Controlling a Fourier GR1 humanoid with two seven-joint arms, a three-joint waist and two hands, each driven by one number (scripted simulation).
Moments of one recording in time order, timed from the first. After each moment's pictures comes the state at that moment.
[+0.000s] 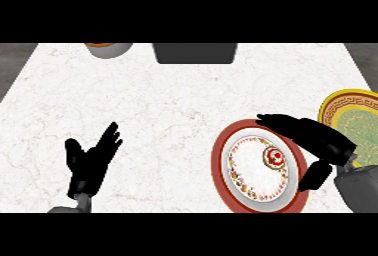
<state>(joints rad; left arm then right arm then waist) 0.00 0.17 -0.15 -1.43 0.18 0.12 0.21 -0.26 -0.50 0.22 -1.49 0.68 0.52 -0.29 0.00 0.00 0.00</state>
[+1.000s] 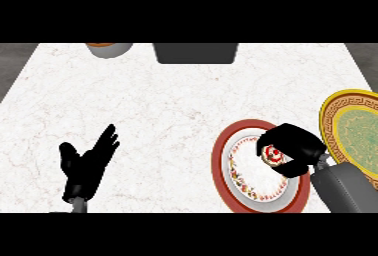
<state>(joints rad) 0.04 0.14 -0.10 -1.47 0.14 0.05 0.23 -0.29 -0.40 0.28 -1.27 0.99 0.39 -0.44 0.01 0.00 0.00</state>
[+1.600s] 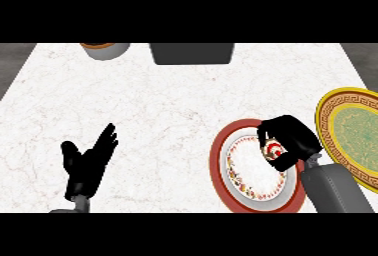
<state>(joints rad) 0.02 0.12 -0.07 -1.44 0.12 0.06 0.21 -0.28 -0.25 0.13 -1.28 1.04 0.22 -0.26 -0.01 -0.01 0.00</state>
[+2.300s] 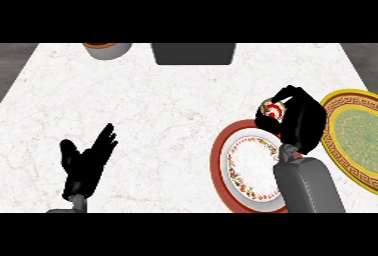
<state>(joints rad) 0.02 0.13 -0.07 -1.44 0.12 0.05 0.23 -0.33 -0.01 0.07 -1.50 1.26 -0.38 0.68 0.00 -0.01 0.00</state>
